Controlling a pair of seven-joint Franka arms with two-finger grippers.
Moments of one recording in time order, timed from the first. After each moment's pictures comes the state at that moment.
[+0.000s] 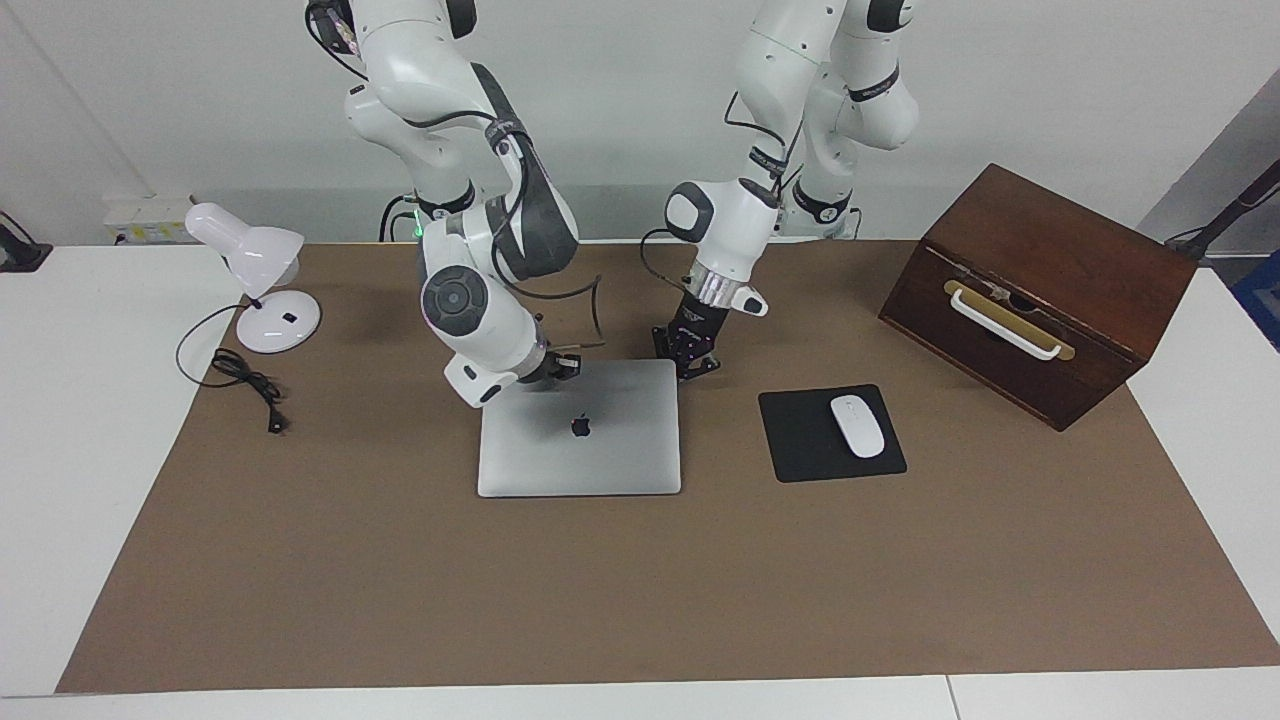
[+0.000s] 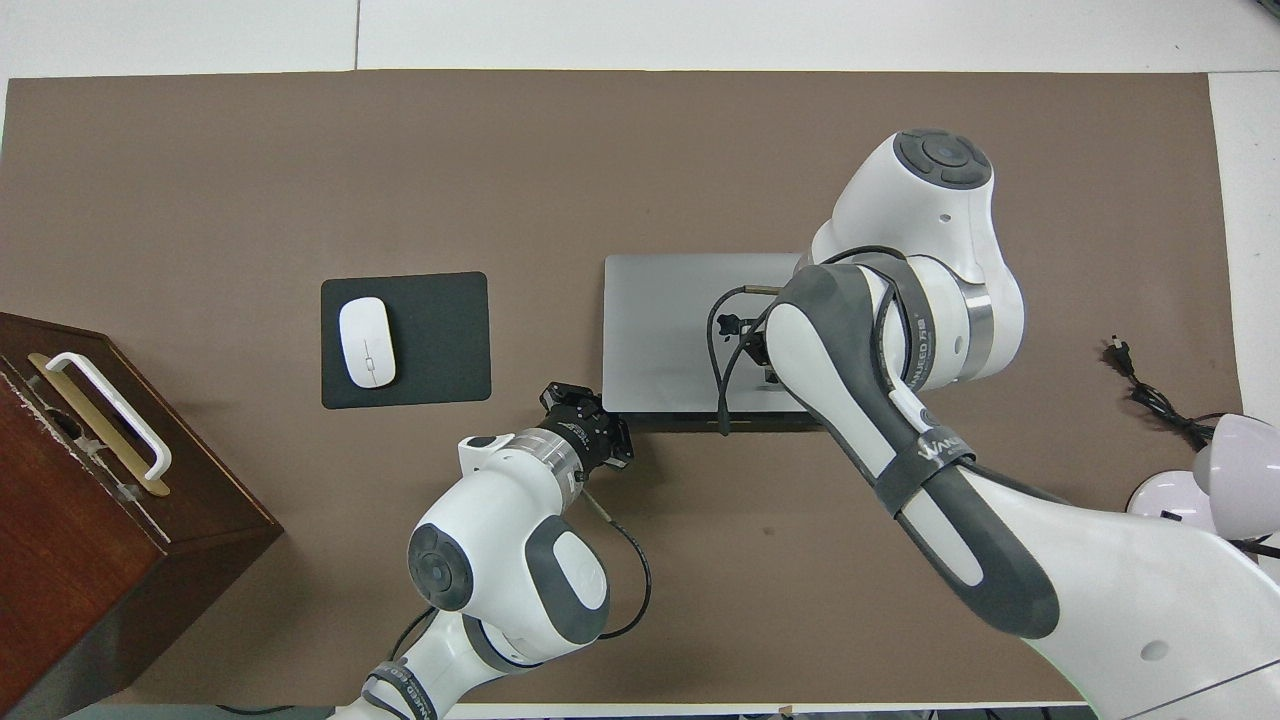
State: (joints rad) left arm -0.78 0.26 -0.10 -2.28 -1.30 3.22 -1.85; right arm 0.39 0.37 -0.07 -1.70 0.31 1.80 0.31
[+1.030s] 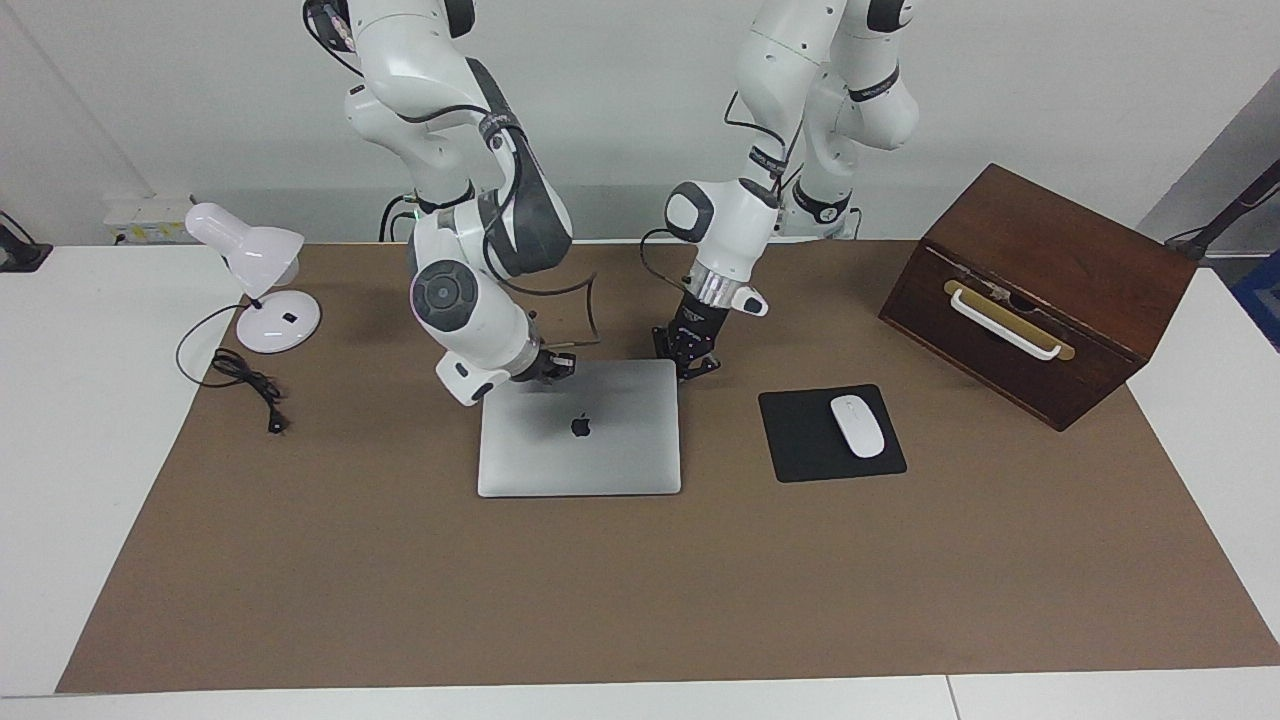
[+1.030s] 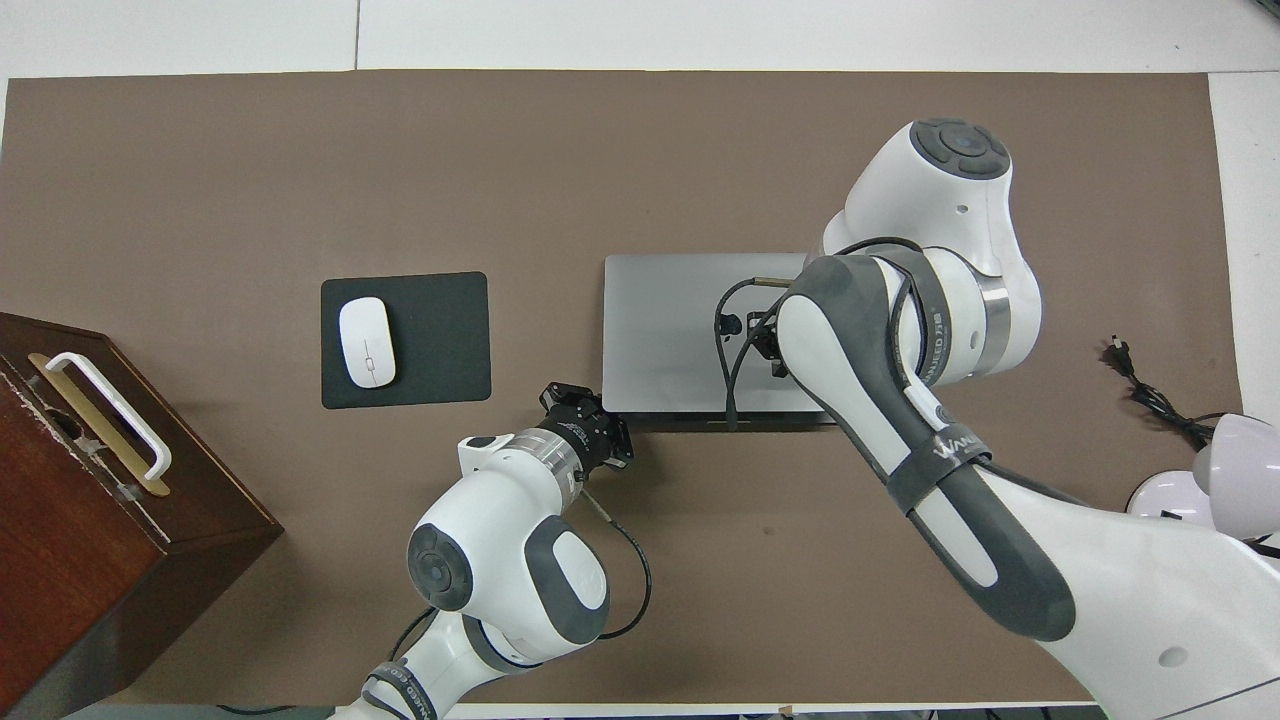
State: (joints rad) left arm -0.78 0.26 -0.10 -2.28 -1.30 3.22 -1.85; right arm 0.39 0.37 -0.09 -1.68 0.31 1.78 0.31
